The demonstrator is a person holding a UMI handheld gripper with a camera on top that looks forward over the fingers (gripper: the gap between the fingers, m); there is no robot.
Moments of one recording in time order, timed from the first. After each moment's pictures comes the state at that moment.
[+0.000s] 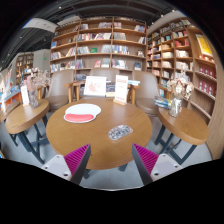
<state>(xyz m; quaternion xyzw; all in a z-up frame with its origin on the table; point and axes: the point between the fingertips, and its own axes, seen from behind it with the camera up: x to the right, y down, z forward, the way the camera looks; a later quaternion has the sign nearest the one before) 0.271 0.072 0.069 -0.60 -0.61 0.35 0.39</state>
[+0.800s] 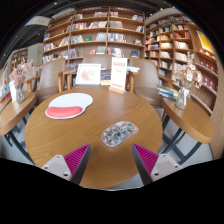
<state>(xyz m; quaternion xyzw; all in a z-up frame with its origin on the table) 0.169 0.087 -0.011 -0.63 -0.61 0.31 0.37</state>
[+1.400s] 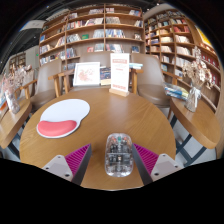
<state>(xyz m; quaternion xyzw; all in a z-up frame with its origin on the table) 0.080 0.088 -0.015 -0.65 -0.61 0.32 0.33</state>
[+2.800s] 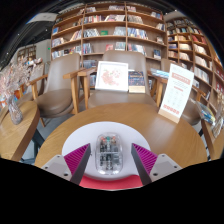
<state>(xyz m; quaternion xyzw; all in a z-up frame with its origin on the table) -0.091 -0.098 -0.003 -0.60 -0.66 0.33 0.32</state>
